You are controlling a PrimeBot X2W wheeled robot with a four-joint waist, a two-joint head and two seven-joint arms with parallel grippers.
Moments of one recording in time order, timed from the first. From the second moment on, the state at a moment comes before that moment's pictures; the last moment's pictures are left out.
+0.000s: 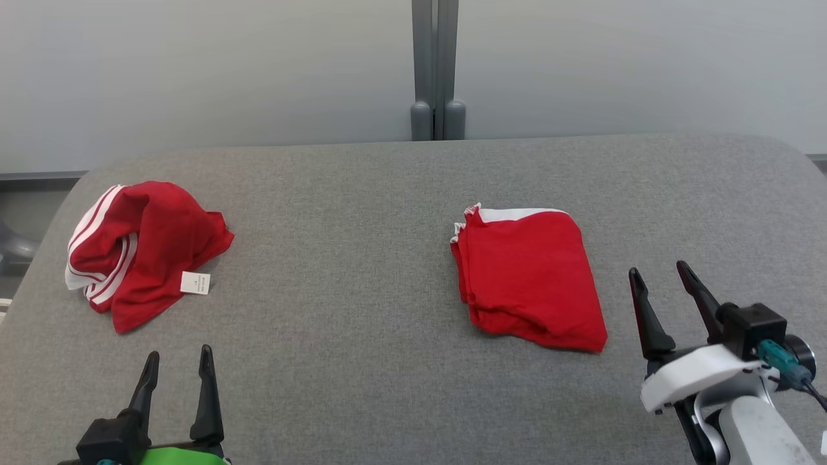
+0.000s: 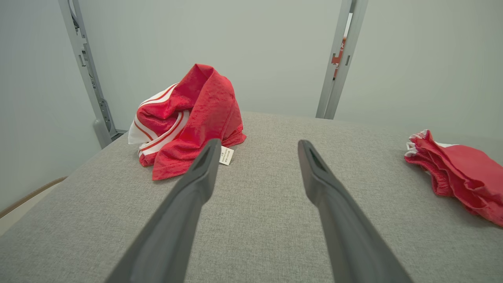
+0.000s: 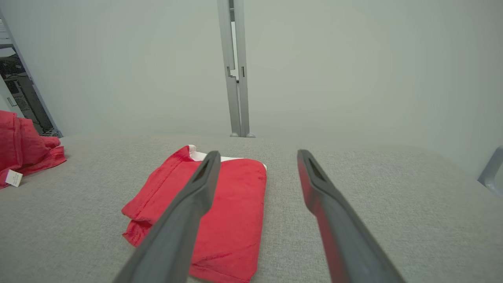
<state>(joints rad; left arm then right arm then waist) 0.07 0.06 0.07 0.20 -0.19 -0.13 -0.26 -0.12 -0.17 0.05 0.31 0.20 0.13 -0.26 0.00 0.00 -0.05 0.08</state>
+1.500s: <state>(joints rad) -0.12 0.05 -0.04 0.19 -0.29 -0.09 -0.26 -0.76 -0.25 0.34 1.12 0.30 0.13 -0.26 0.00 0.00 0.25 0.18</state>
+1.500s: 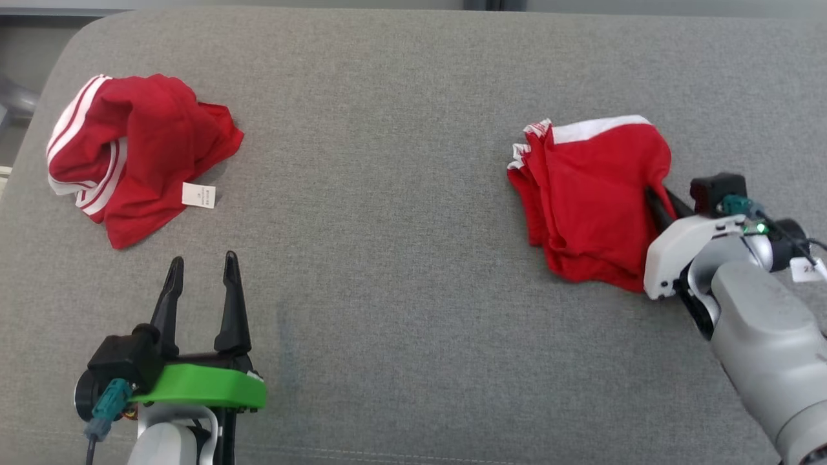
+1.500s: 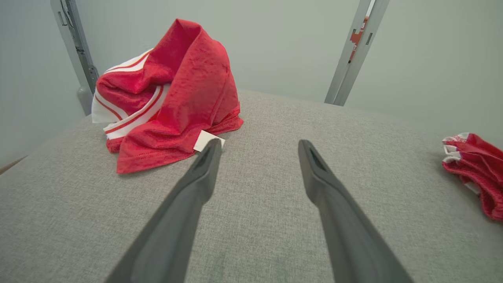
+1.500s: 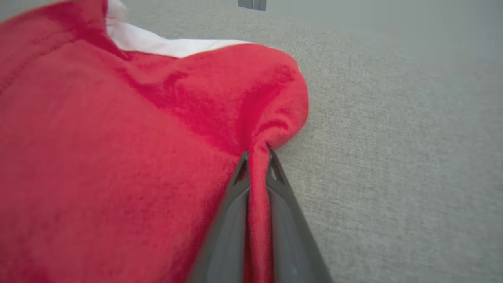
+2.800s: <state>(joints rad) -0.32 0.10 -0.08 0.02 -0.17 -0.12 -0.27 -1.31 -0.73 0.65 1.05 0.40 0.13 -0.21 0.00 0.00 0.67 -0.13</state>
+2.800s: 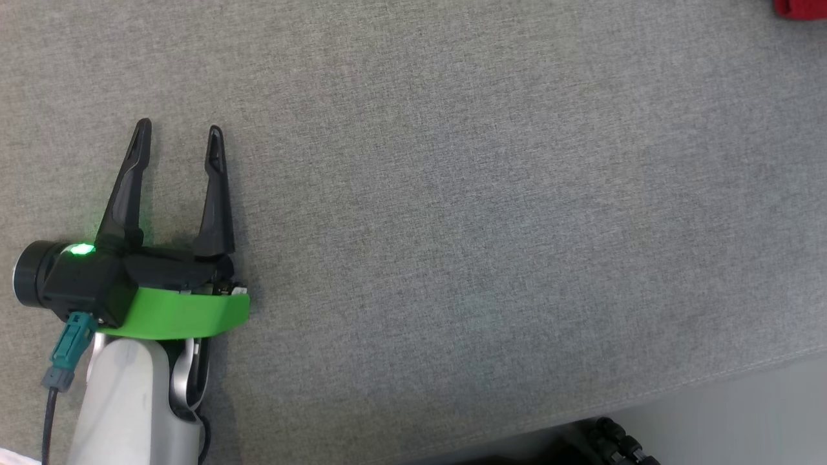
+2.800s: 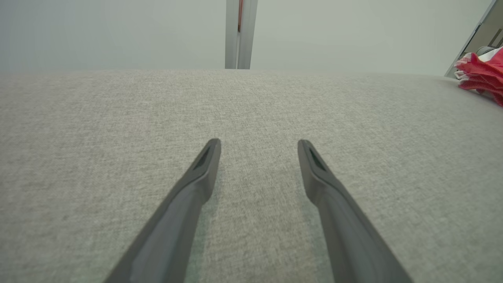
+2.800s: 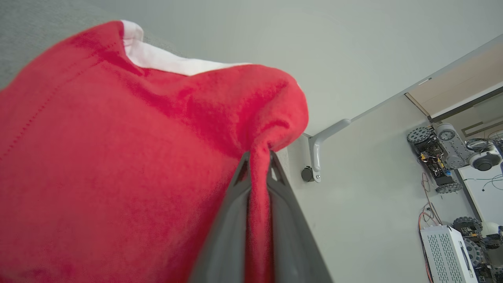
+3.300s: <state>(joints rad) -0.31 0.07 -0.06 0.04 -0.19 -0.13 -0.27 -1.40 -0.67 0.62 1.15 0.32 0.13 -0.25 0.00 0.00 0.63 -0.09</state>
